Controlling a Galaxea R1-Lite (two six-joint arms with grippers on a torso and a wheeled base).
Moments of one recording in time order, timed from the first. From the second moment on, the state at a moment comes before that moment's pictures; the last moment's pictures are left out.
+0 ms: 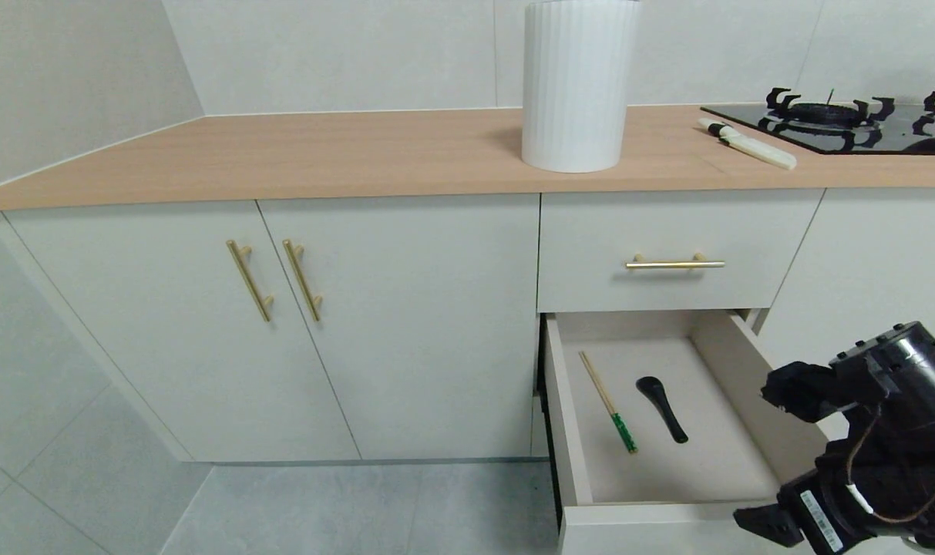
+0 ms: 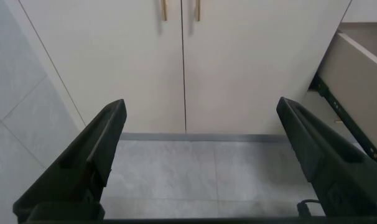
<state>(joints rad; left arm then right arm) 0.00 0.00 0.00 0.00 0.03 -0.01 0.49 1.44 -0.69 0.27 -0.15 0.06</state>
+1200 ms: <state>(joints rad) 0.00 0.00 0.00 0.00 0.03 0.00 0.60 1.54 -0.56 0.37 -0.16 -0.11</state>
